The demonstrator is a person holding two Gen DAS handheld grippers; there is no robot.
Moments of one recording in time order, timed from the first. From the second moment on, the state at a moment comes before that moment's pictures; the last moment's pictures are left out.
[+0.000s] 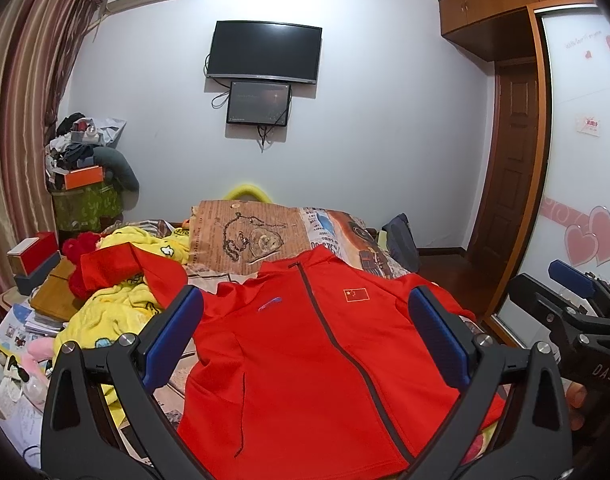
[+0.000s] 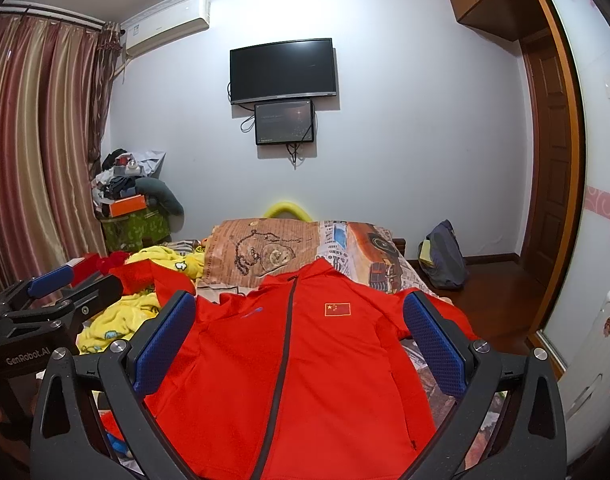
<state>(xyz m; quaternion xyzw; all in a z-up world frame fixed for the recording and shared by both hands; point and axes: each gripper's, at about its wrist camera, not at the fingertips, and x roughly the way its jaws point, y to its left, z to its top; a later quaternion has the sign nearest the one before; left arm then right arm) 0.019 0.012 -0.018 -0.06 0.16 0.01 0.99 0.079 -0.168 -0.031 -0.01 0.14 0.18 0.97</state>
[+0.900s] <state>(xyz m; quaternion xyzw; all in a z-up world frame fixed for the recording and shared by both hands) 0.020 0.010 -0.016 -0.06 0.16 0.02 0.99 0.080 -0.169 -0.030 0.00 0.15 0.18 0.97</state>
